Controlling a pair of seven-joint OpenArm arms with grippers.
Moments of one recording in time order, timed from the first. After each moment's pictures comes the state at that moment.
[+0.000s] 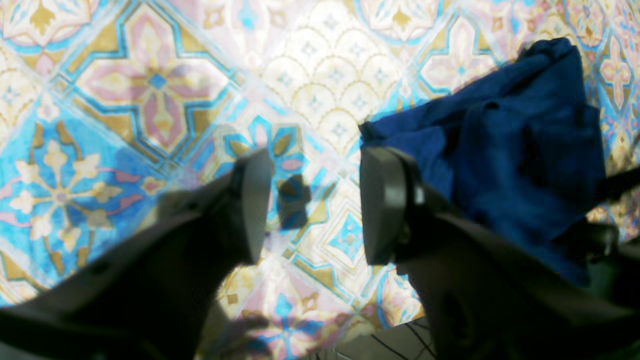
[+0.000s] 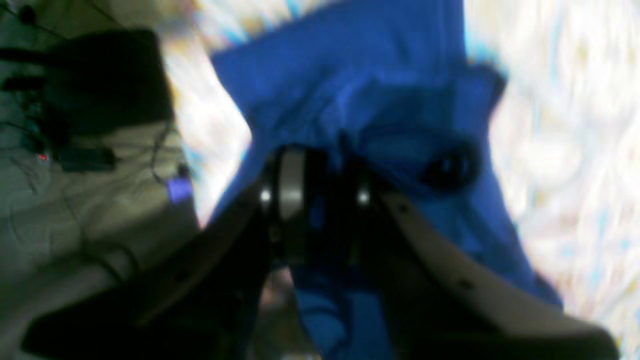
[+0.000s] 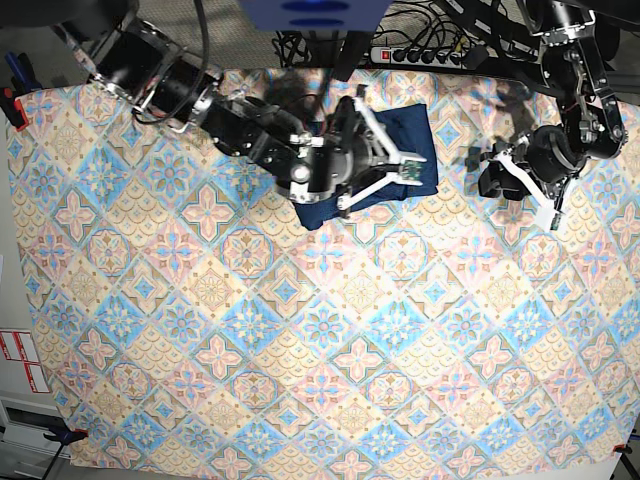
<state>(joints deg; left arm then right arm) 15.6 -16.2 -25.6 99.9 -40.5 -27.6 63.7 15.0 7.5 -57.2 91.5 22.1 26.6 -62.8</state>
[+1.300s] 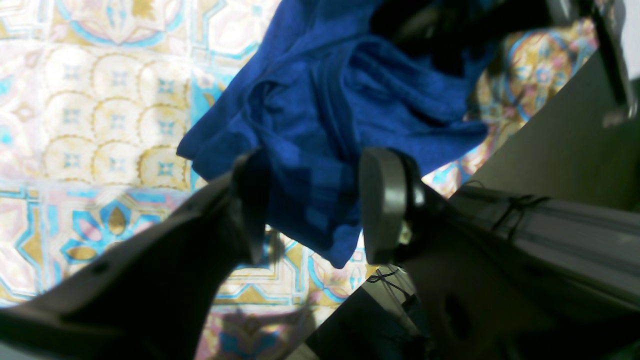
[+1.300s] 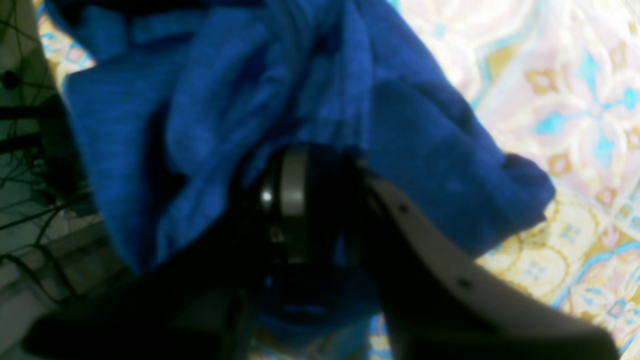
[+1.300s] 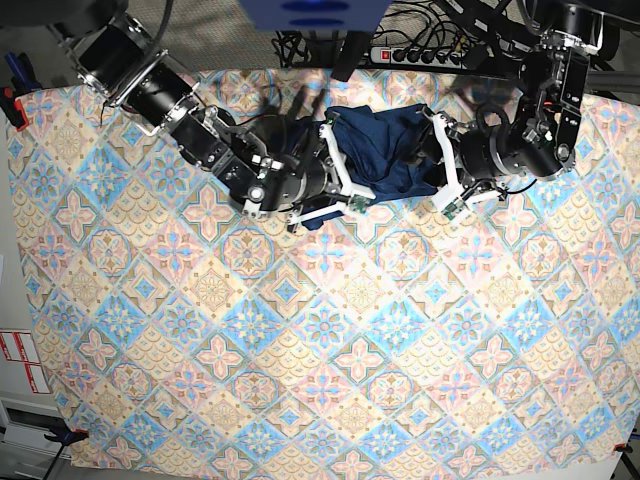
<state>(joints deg) 14.1 -27.8 3.9 109.4 -40.8 -27.9 63.6 13.1 13.5 -49.8 85.8 21.8 26.5 -55.9</state>
